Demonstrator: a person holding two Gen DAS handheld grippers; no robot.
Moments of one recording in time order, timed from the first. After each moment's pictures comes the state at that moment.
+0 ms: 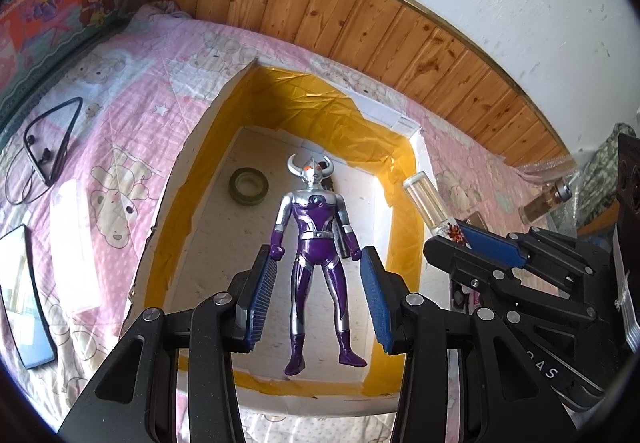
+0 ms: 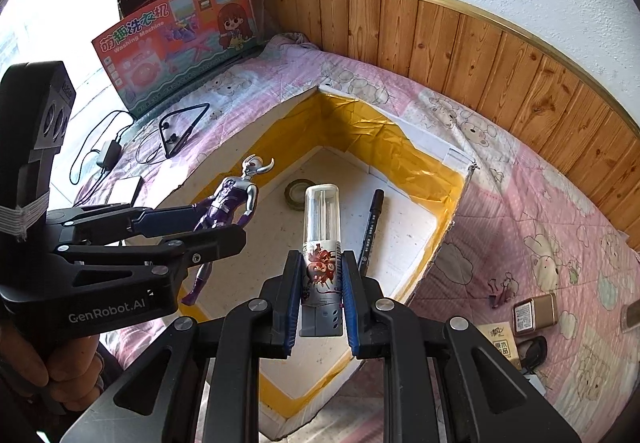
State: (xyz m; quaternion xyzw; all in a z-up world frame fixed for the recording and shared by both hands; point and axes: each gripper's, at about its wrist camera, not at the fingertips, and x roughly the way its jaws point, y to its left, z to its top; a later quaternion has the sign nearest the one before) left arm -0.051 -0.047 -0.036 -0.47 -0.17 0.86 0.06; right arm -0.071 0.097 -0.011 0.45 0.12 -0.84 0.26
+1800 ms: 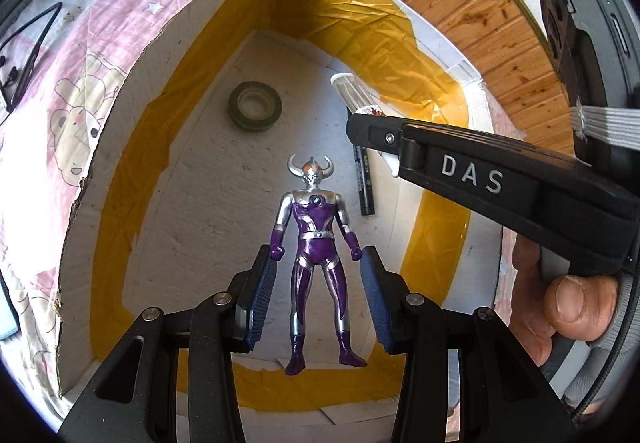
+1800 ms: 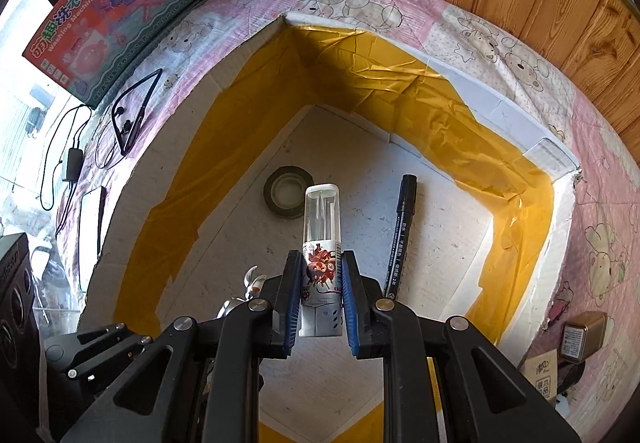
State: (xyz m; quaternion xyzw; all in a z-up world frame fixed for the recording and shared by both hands) left arm -0.087 -0.053 -0.099 -0.59 -0.23 0.77 0.06; right arm -0.183 0.043 -0.089 0.60 0.09 -0.76 0.24
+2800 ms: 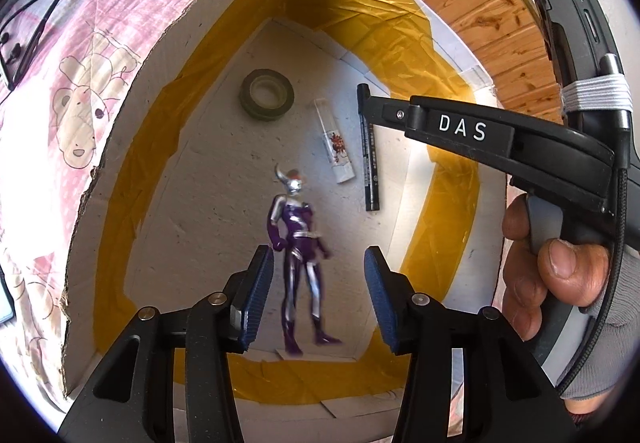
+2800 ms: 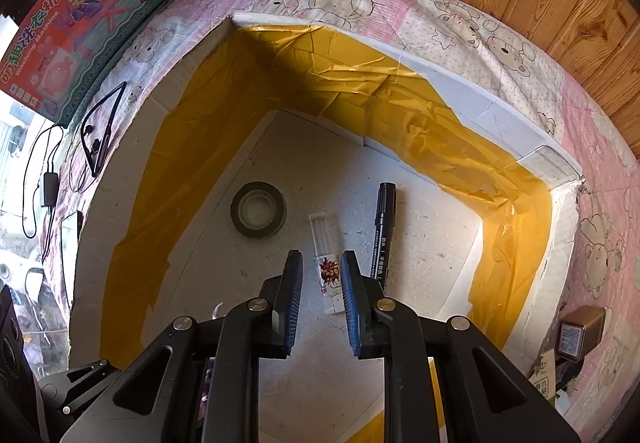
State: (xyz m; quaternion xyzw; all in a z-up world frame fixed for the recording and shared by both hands) left arm -0.086 -0.062 -0.103 -0.61 -0.26 0.75 0.05; right arm -0.203 0.041 -0.100 0.61 0.08 -0.76 0.20
